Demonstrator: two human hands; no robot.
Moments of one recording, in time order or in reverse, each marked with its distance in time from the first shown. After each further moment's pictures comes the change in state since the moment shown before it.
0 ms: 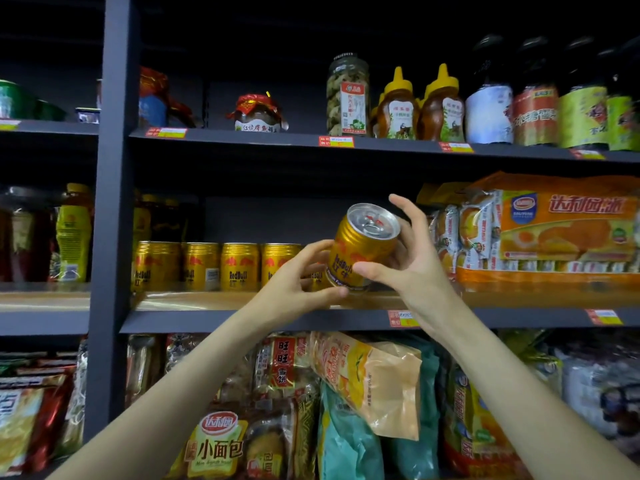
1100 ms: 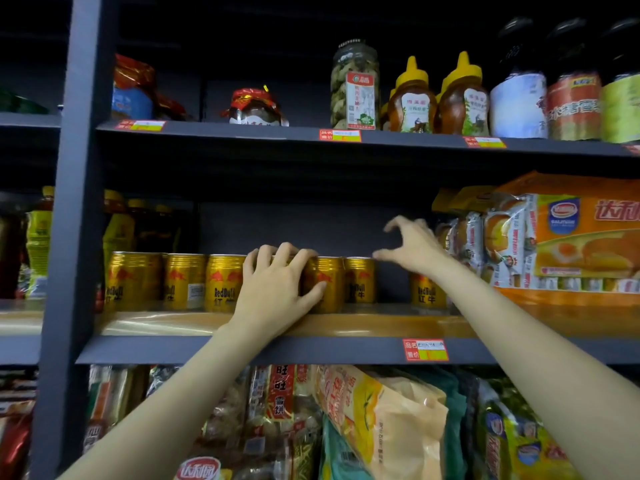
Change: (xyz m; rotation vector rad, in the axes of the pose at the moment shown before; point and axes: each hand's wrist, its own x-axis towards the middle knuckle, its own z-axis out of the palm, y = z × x) left_hand 0.044 -0.054 -0.009 1.072 0.269 -0.042; right_hand 0.120 0.080 -0.043 -1.010 -0.014 0.304
